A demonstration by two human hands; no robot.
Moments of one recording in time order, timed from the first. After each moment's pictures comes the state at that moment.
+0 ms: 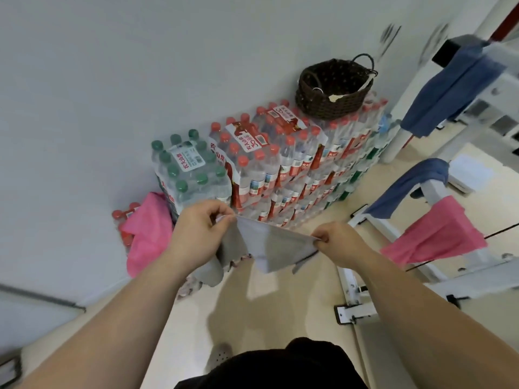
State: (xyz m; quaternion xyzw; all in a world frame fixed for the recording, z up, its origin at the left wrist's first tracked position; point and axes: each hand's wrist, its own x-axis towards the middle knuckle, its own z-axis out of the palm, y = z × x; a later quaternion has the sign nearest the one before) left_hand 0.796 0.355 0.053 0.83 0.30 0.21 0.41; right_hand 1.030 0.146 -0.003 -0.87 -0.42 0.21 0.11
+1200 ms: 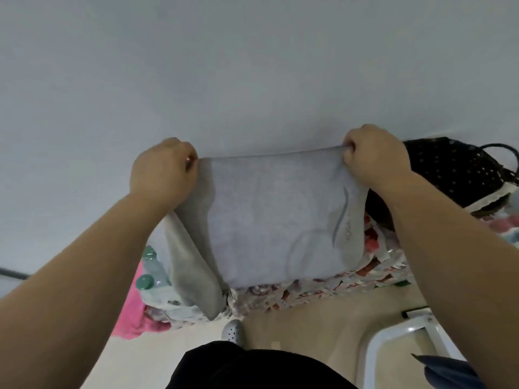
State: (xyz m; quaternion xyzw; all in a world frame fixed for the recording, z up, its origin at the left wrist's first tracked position) left_hand 1.020 0.633 0.086 0.84 0.49 0.21 0.00; right_hand 1.381 0.527 0.094 -0.79 -0.59 -0.05 0.13
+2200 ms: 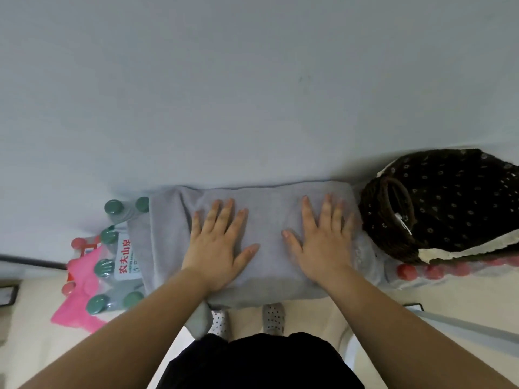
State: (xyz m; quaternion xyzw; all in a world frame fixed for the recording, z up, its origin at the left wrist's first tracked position) left_hand 1.105 0.563 -0.063 0.88 0.47 0.00 0.11; right_hand 1.329 0.496 -0.056 -0.82 -0.56 0.10 -0.04
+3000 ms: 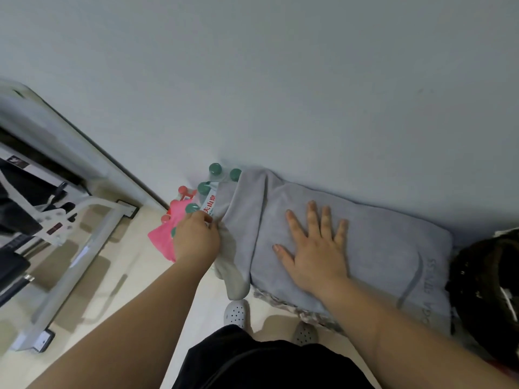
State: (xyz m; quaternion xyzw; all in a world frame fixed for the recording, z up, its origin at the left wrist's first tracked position) left_hand 1.015 0.527 -0.041 0.46 0.87 0.14 0.14; right_hand 1.253 0.526 -0.064 -0.61 -0.78 0.12 -0.04
